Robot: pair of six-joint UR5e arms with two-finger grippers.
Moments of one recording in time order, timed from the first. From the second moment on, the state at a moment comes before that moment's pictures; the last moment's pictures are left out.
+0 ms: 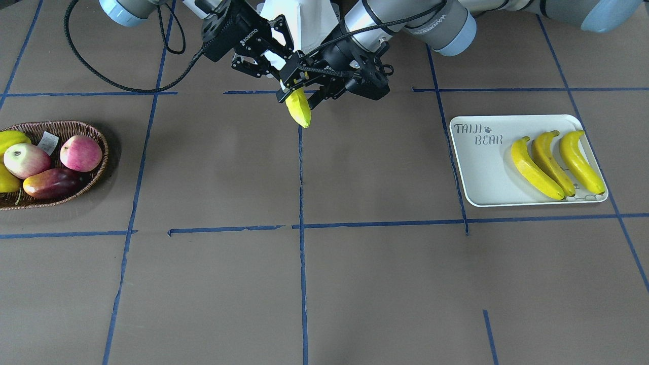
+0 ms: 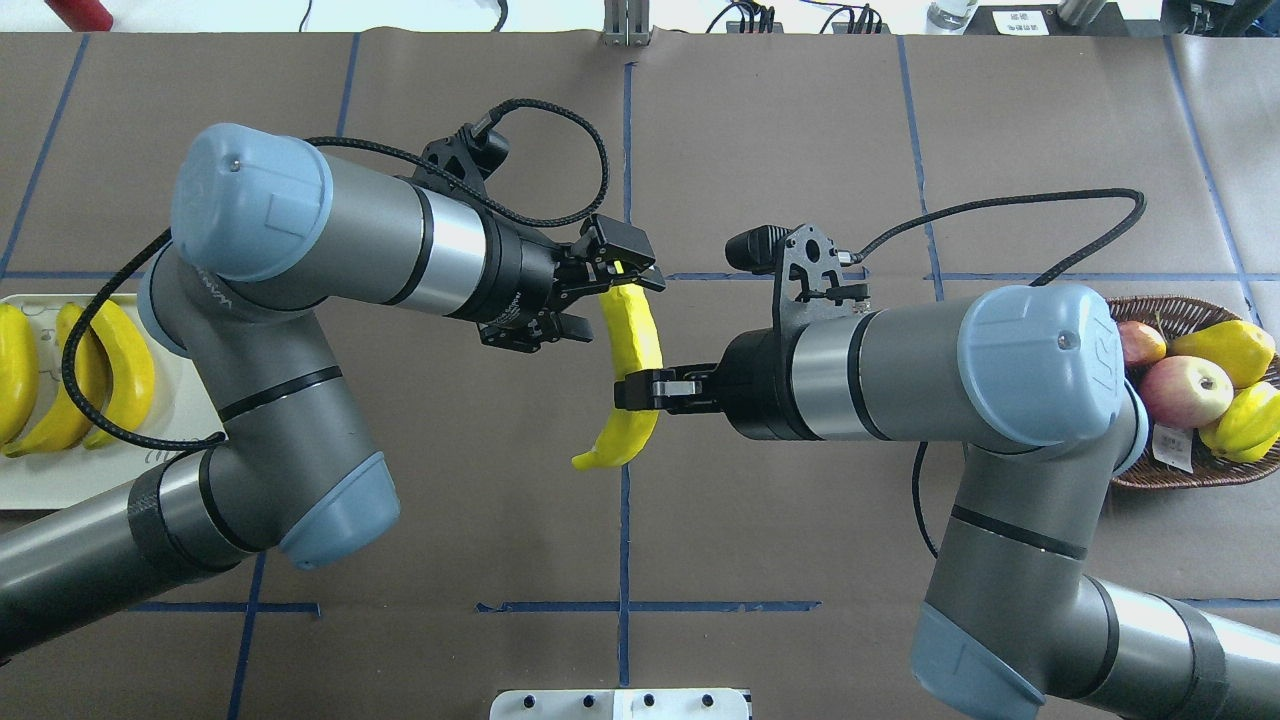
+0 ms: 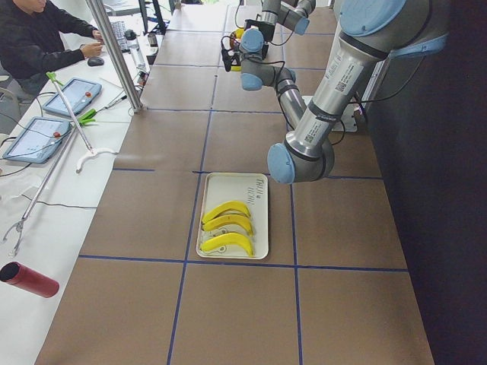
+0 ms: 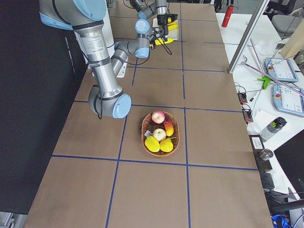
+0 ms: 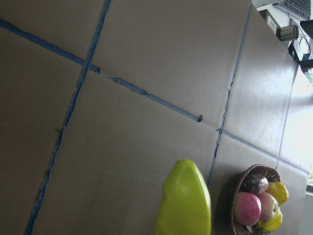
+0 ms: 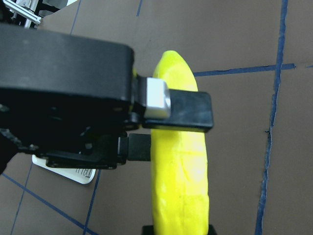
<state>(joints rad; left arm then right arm) -0.59 -2.21 -1.81 -2.18 -1.99 -1.78 0.46 -1.14 2.03 -0.99 1.82 1.31</state>
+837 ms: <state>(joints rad) -0.59 -2.22 -1.81 -2.17 -1.99 -1.78 0.46 -1.14 2.06 -0.99 1.82 1.36</state>
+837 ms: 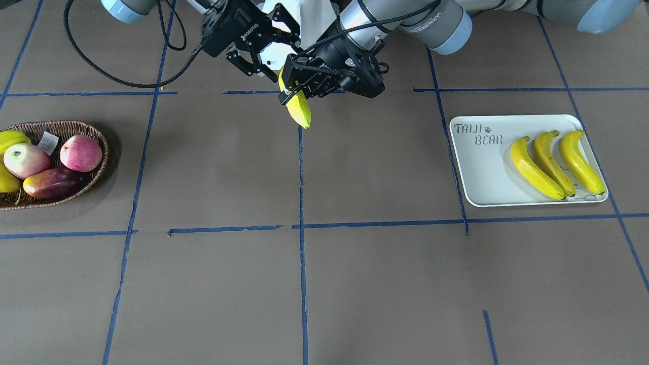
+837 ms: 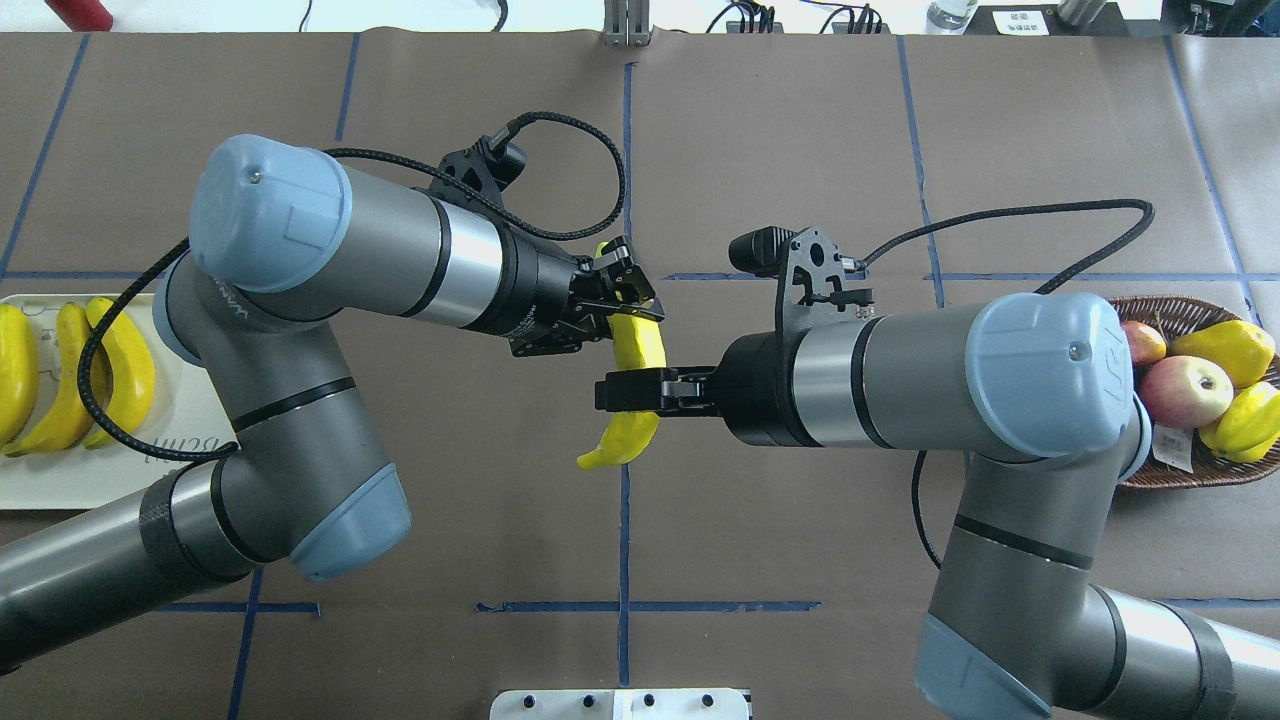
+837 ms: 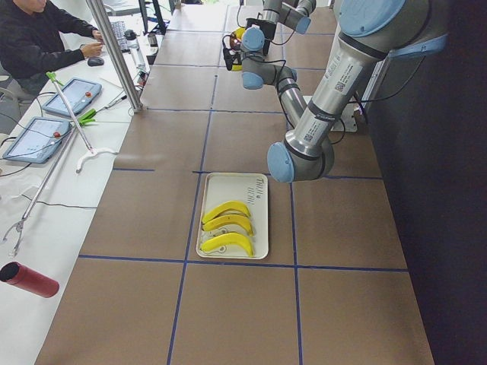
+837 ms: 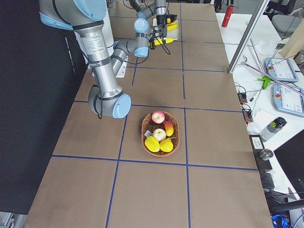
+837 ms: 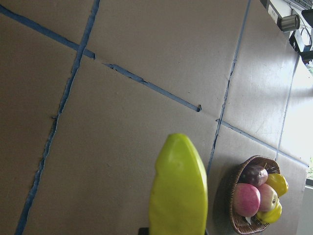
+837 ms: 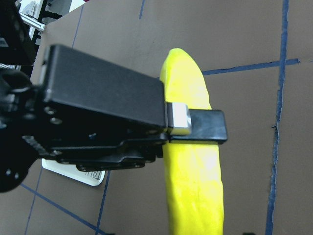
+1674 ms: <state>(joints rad) -0.81 -2.14 -1.70 -1.97 -2.03 -1.67 0.47 -1.15 2.10 -1.00 1.82 1.36</state>
